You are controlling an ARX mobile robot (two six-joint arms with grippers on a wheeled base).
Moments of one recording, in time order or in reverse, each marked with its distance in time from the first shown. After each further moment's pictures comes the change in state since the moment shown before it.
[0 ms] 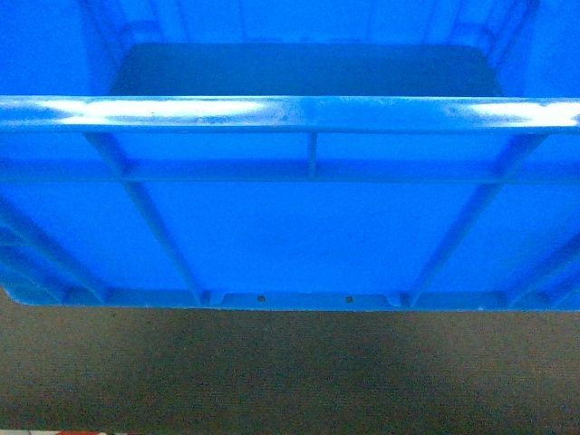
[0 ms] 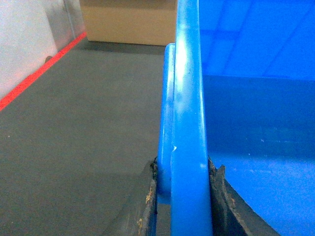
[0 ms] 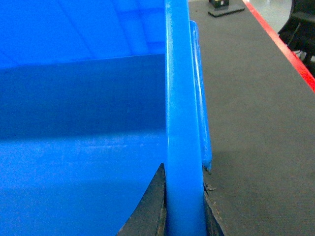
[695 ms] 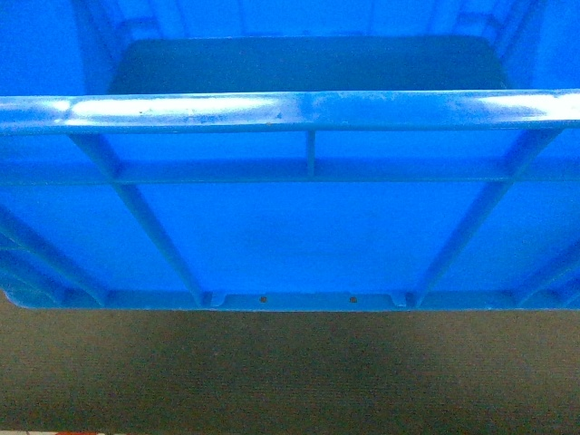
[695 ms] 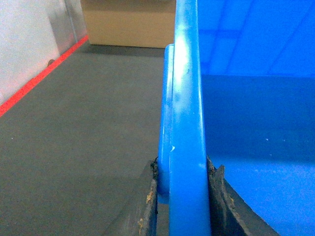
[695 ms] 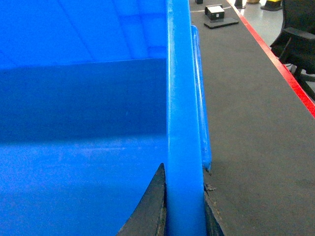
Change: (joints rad) left arm -0.010 -0.022 -0.023 0.014 -0.015 0.016; right arm 0.023 -0.038 -0.024 0.024 0.040 -0.041
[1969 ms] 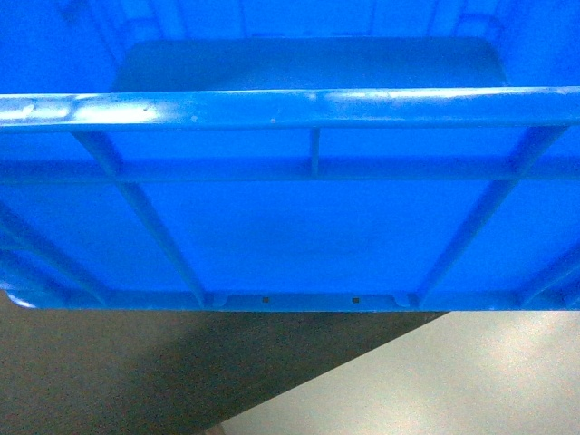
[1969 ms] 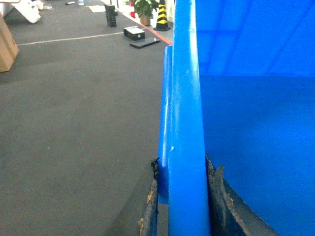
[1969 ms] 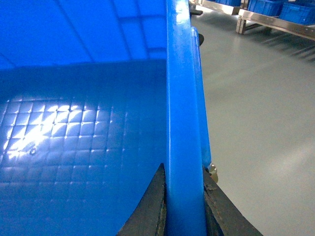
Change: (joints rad) left arm -0.001 0.000 0.000 0.001 -0.003 0.009; right arm 0.000 0.000 0.000 0.000 0.003 -0.003
